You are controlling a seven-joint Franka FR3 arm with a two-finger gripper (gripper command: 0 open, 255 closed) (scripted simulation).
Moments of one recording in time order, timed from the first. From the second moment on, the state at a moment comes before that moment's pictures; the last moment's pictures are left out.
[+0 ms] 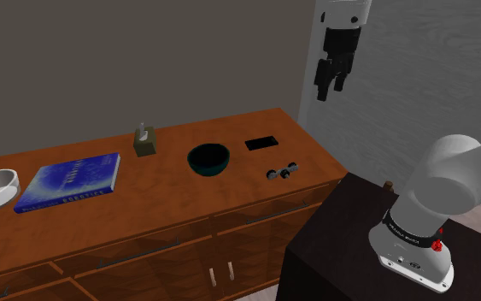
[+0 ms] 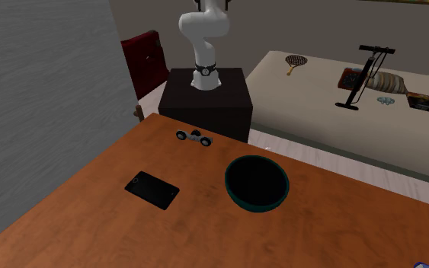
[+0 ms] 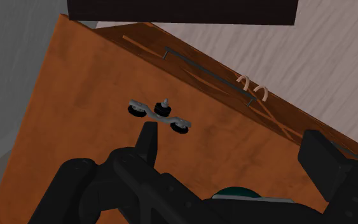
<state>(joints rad) 0.00 -0.74 0.07 -2.27 0.07 1.50 0.07</state>
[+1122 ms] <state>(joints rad) -0.05 -0.68 0.03 -2.75 0.09 2.14 0.04</state>
